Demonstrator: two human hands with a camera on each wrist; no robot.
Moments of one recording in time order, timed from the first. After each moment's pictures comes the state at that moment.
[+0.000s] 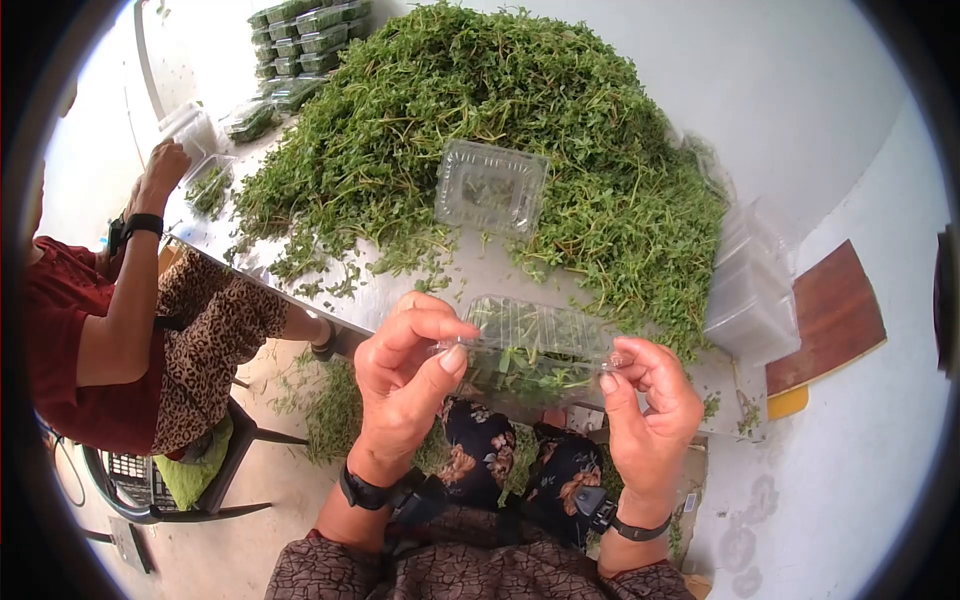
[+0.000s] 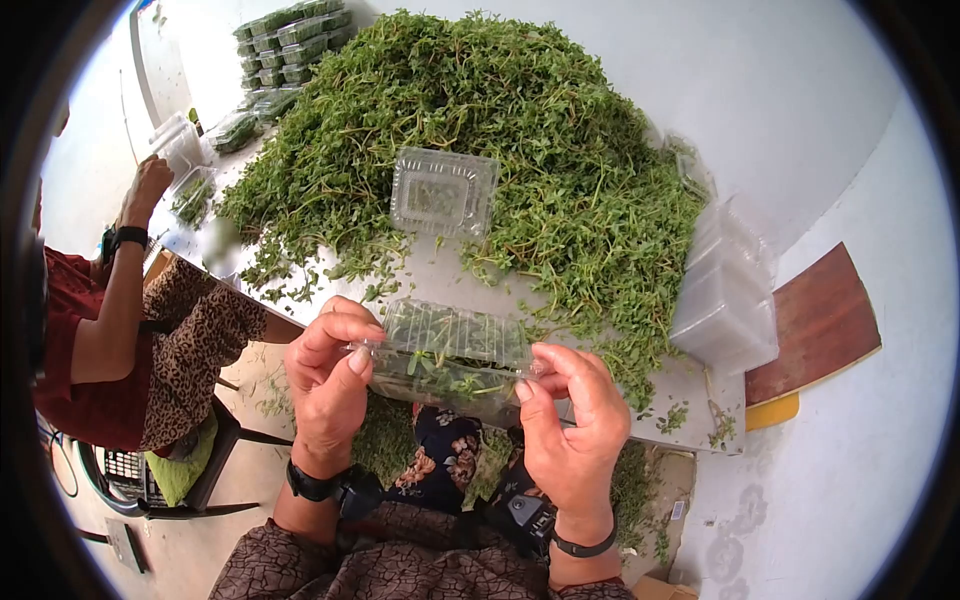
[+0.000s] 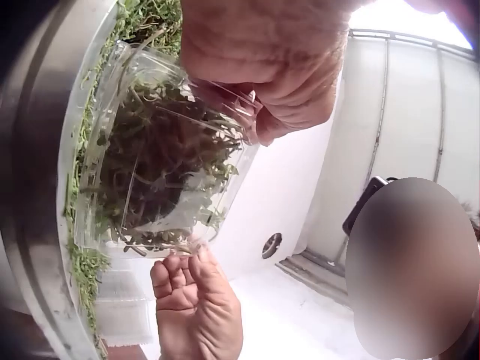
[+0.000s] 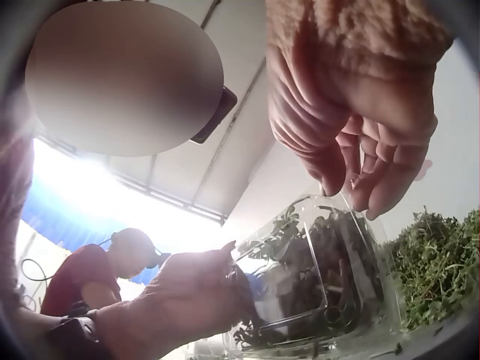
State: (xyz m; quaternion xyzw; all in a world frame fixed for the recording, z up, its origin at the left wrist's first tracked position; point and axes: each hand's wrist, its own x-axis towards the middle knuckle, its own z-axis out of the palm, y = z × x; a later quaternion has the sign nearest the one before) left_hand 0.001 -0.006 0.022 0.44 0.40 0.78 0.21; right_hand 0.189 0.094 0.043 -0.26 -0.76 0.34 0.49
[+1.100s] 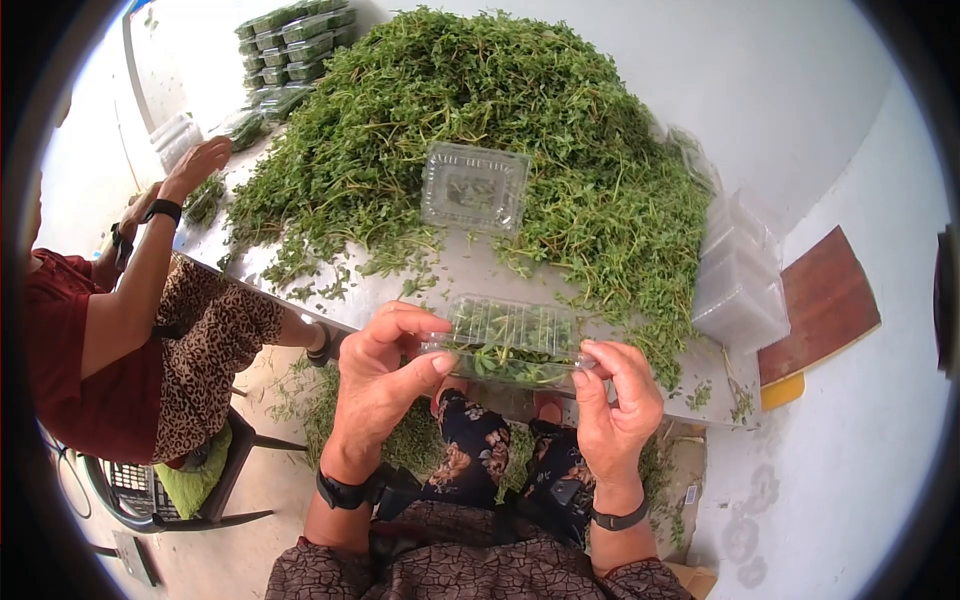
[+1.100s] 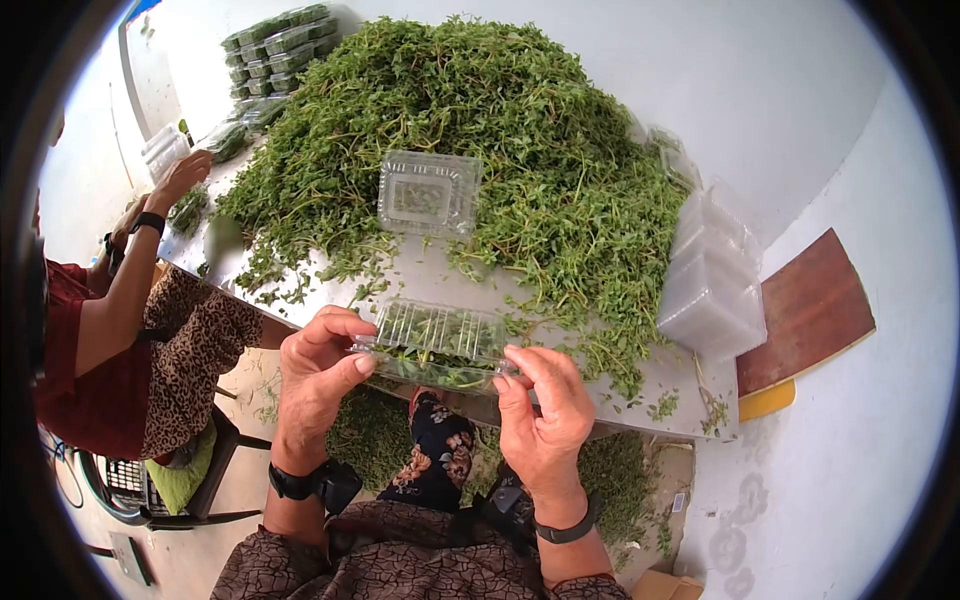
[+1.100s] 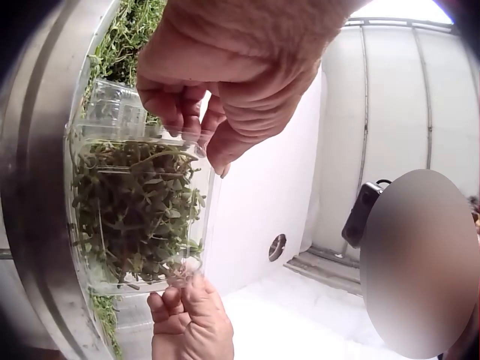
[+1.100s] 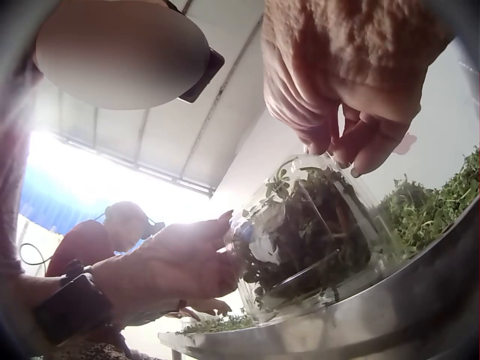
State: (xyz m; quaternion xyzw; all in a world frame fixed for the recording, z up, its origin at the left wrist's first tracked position) left_hand -0.011 -0.017 0.014 0.41 0.50 0.72 0.26; right_hand 0.185 0.095 0.018 -0.21 -0.78 0.25 0.53
